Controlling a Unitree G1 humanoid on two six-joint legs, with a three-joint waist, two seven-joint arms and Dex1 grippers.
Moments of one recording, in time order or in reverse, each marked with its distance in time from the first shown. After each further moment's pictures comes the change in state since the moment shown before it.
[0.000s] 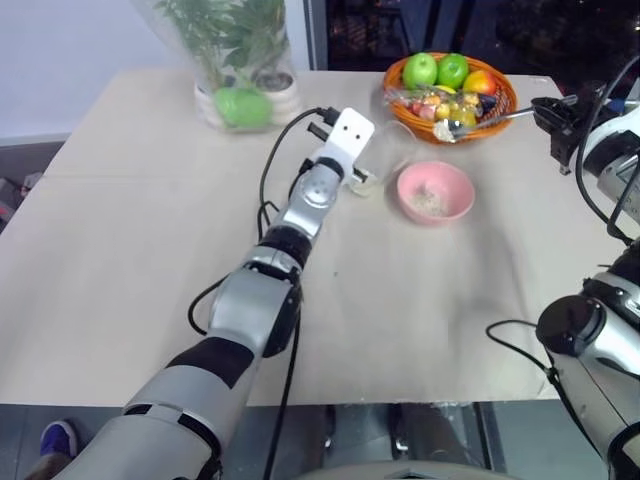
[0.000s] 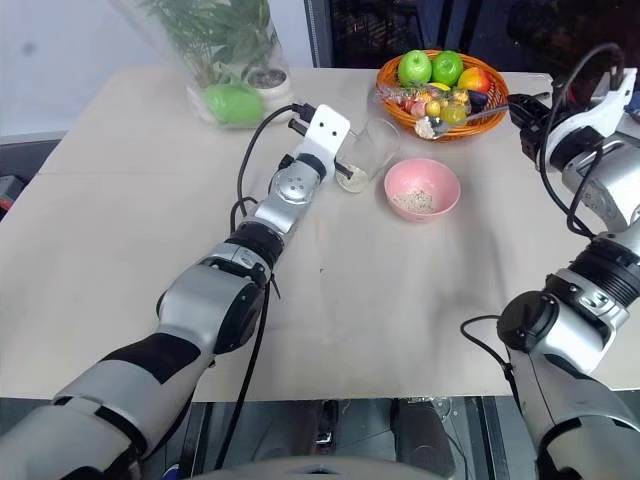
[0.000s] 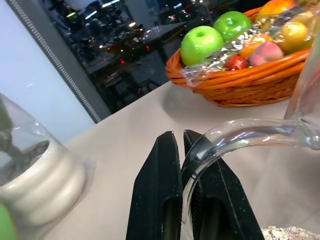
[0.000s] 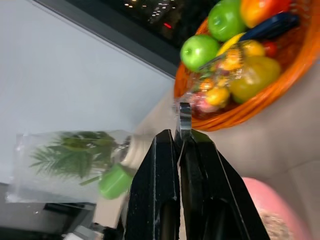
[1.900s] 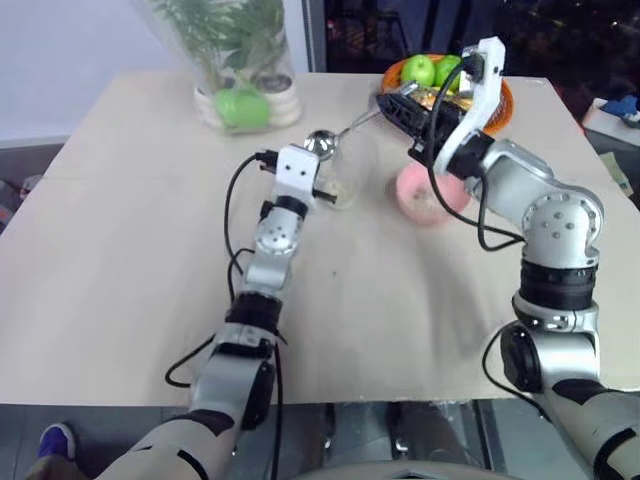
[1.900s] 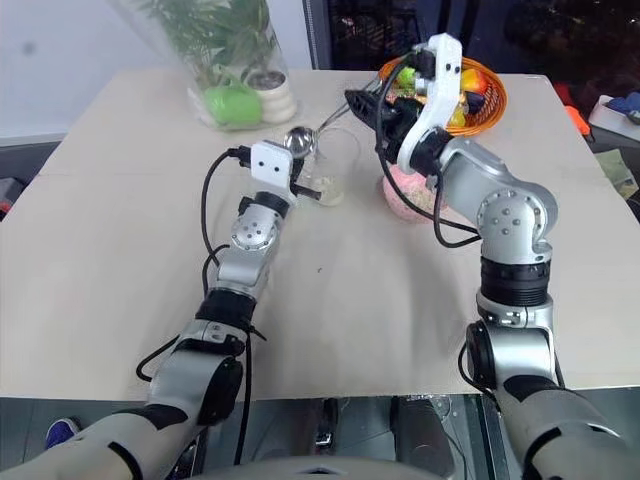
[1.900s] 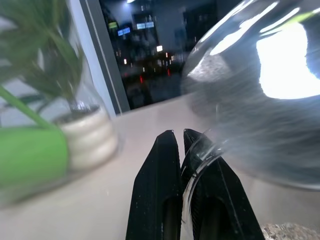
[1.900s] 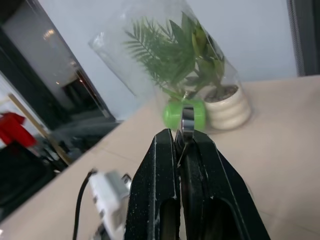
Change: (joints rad) left arm 0.501 0.044 0.084 -0.693 -0.138 0.040 -0.051; right arm 0.042 0.168 0.673 -0.278 -0.316 -0.329 0.508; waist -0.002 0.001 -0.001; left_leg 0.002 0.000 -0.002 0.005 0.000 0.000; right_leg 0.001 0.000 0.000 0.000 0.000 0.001
